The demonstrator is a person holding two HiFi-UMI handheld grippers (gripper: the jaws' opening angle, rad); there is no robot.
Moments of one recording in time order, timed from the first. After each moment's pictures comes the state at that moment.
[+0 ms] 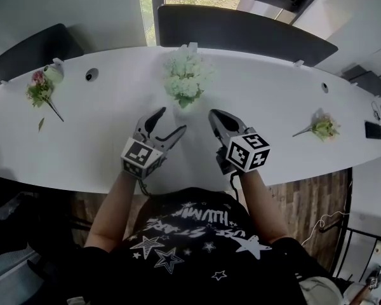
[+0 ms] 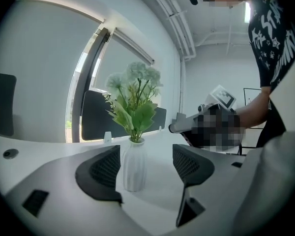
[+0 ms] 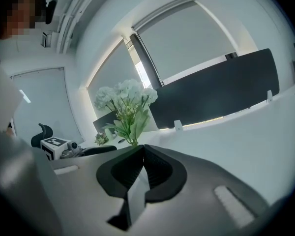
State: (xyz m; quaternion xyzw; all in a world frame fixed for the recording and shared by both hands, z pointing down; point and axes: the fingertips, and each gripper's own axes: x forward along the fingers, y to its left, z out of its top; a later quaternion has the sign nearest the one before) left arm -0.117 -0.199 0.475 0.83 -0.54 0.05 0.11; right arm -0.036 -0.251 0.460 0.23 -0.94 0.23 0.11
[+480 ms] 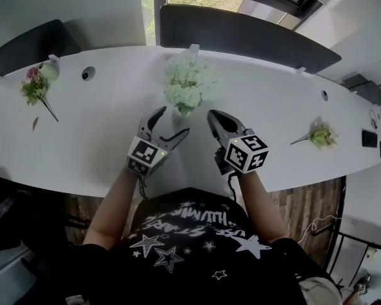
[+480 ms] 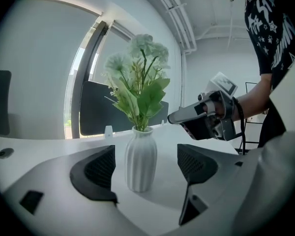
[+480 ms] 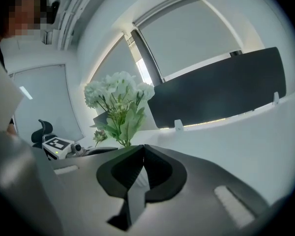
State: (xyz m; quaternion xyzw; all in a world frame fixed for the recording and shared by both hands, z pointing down) left arm -0.121 -0.227 0.511 0.83 -0.55 0.08 0.11; right arm -0.049 -0.271 0.469 0.22 -0.94 0.22 0.12
